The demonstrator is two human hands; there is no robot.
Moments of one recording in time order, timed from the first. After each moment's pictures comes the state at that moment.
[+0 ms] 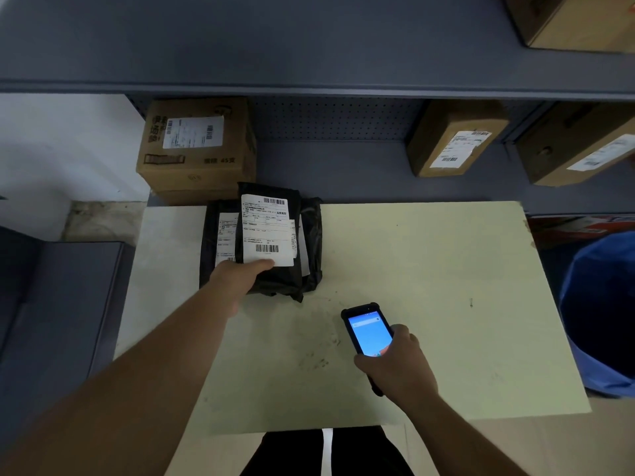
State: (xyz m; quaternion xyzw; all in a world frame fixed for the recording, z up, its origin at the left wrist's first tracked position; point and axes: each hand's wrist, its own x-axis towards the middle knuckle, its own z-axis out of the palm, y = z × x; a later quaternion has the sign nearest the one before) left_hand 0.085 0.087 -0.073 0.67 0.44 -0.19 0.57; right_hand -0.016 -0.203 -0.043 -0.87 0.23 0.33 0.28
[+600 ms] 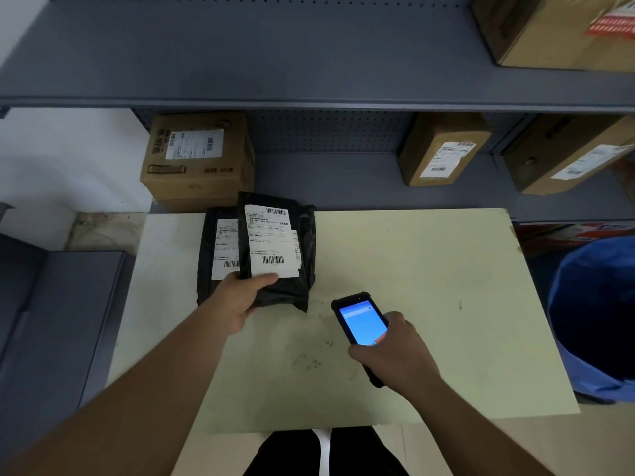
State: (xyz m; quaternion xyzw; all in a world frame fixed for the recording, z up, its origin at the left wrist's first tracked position) left_hand 0.055 0.059 -0.045 0.58 0.42 -0.21 0.67; right_hand -0.005 -0.214 -0.003 -0.88 0.19 0.33 0.30
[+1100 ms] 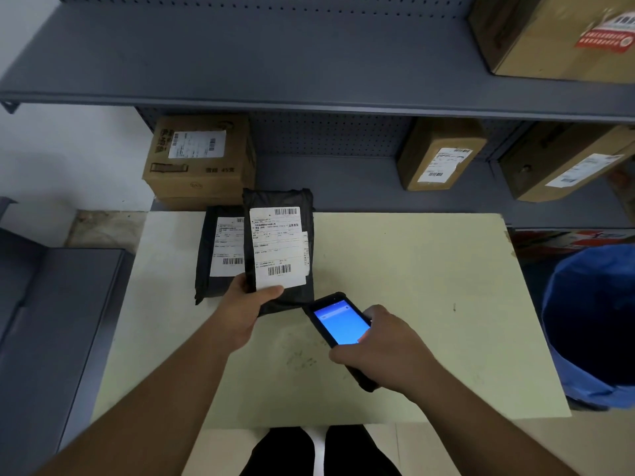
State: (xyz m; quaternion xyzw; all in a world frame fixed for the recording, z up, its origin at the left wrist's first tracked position) left_hand 0.024 0.040 -0.049 0.55 0.37 -0.15 0.74; right_hand -0.002 -0.202 0.059 -0.87 0.12 0.37 0.29
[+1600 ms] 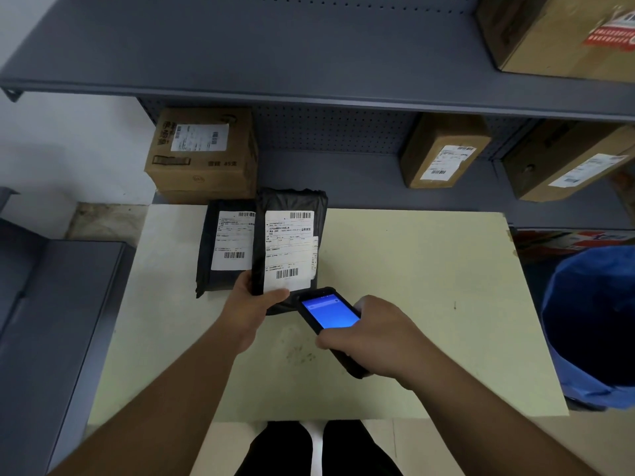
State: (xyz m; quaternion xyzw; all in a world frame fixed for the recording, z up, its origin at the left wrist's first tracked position) left_hand 0.012 0.033 -0.067 0.60 0.35 -0.12 0.71; right_hand 0.006 -0.186 0.079 -0.86 0.12 0.39 0.32
